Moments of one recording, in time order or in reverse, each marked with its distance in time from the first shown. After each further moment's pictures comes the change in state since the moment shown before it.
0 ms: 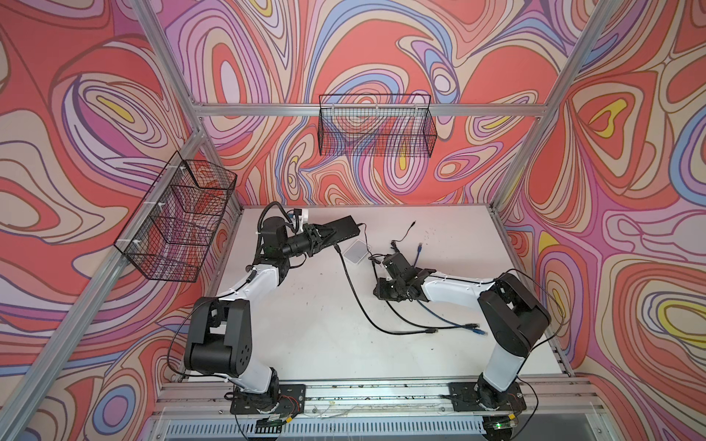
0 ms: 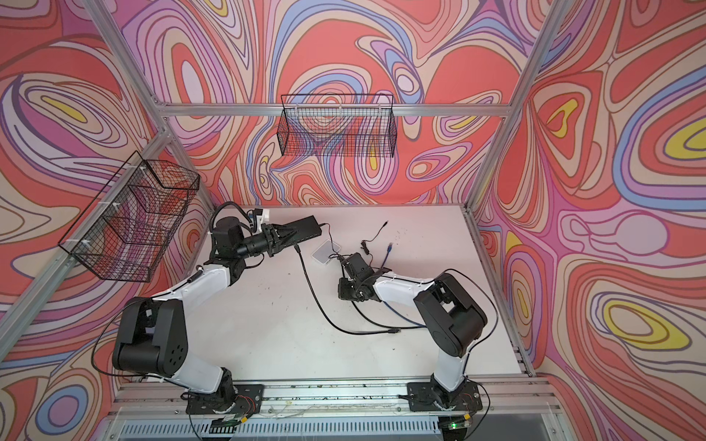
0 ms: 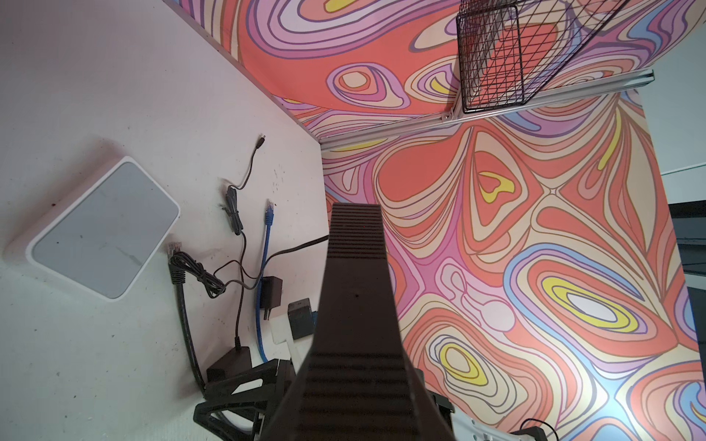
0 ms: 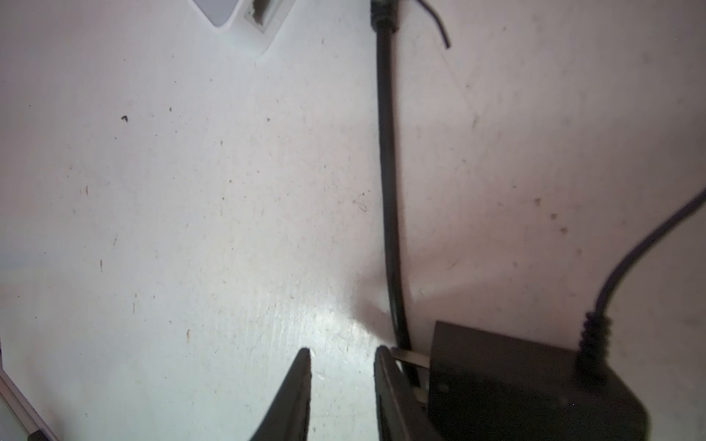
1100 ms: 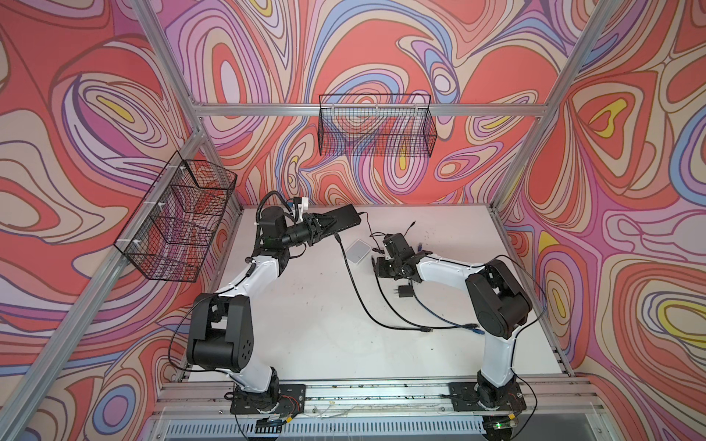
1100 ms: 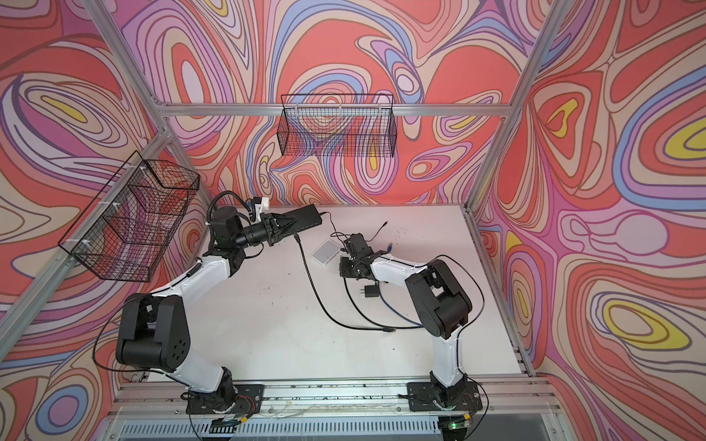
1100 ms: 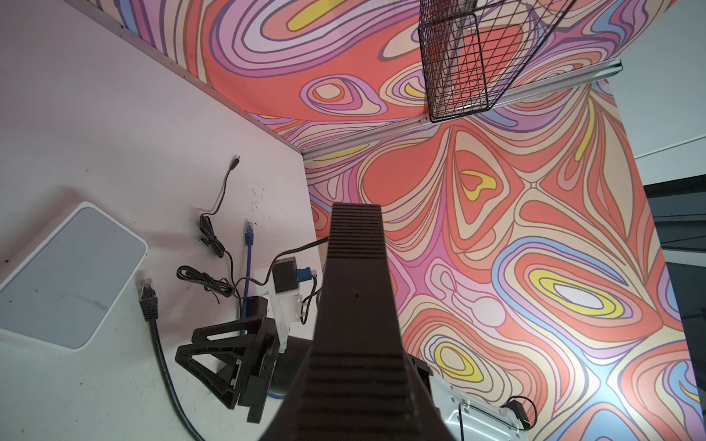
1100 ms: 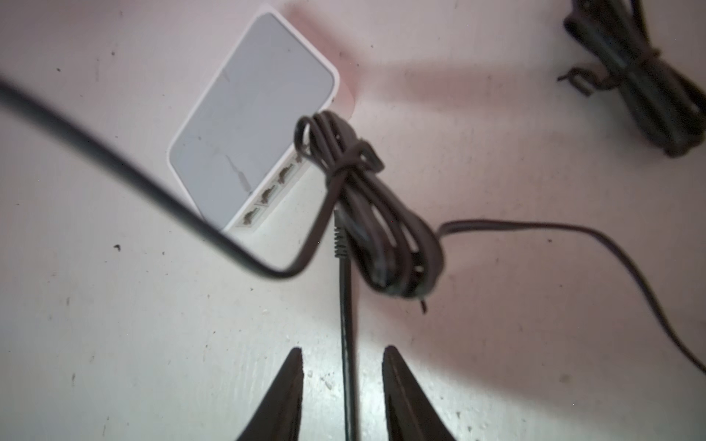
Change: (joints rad) left arm 0.001 0.040 0.117 -0.008 0.018 -0.003; right arm -0.093 0.172 0.239 -0.023 0.066 -0.130
